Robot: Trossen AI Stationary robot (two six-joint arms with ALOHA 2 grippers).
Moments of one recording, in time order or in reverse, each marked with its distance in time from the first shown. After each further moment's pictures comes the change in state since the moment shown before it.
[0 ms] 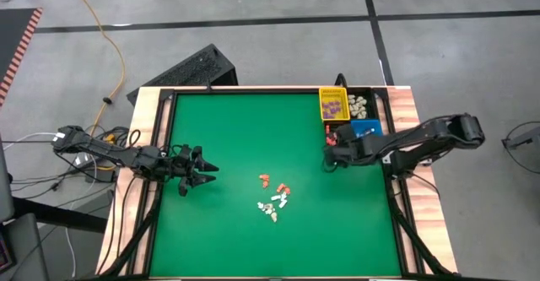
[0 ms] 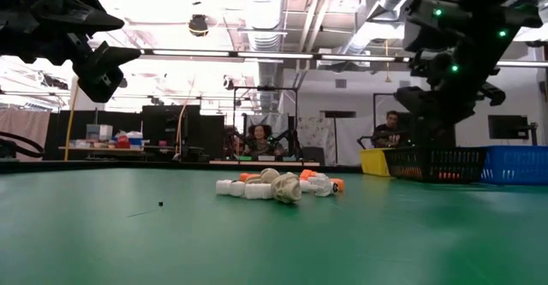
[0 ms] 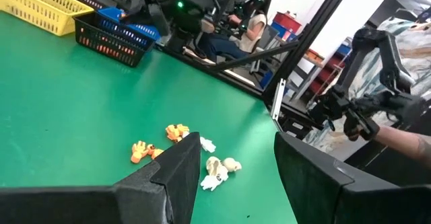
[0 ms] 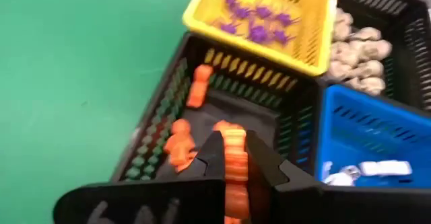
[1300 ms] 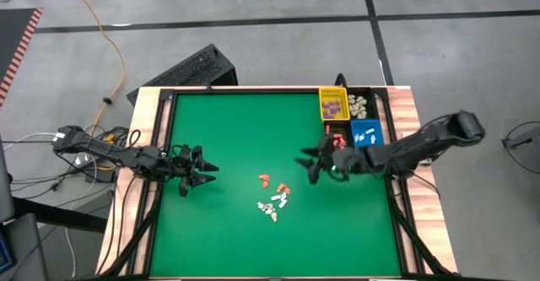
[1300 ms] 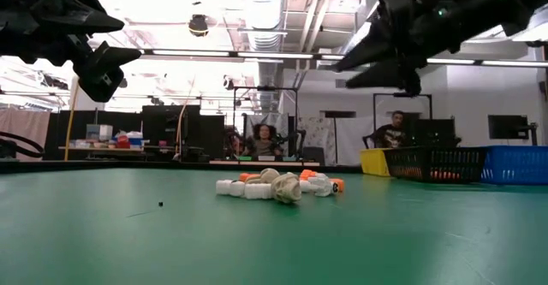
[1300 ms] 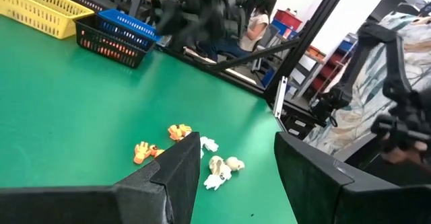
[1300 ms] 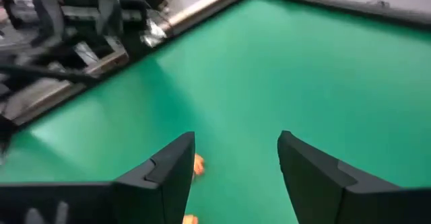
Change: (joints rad) left arm 0.000 0.000 0.000 -0.004 0.000 0.024; right arm 0.203 0.035 -0.117 1.125 -0.274 -0.517
